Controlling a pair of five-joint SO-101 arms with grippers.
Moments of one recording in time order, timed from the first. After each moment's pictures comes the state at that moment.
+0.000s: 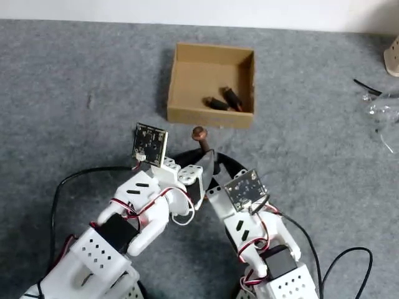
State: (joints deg) left arm 34.4 -66.0 69.1 27.2 29.4; right arm -27.8 -104.3 96.0 27.2 13.3
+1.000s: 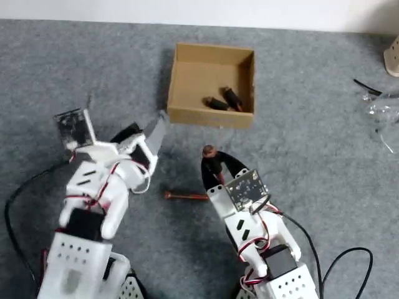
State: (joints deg) left arm 7.1 -69.8 66.5 33.0 34.0; right arm -27.6 -104.3 96.0 26.6 13.4
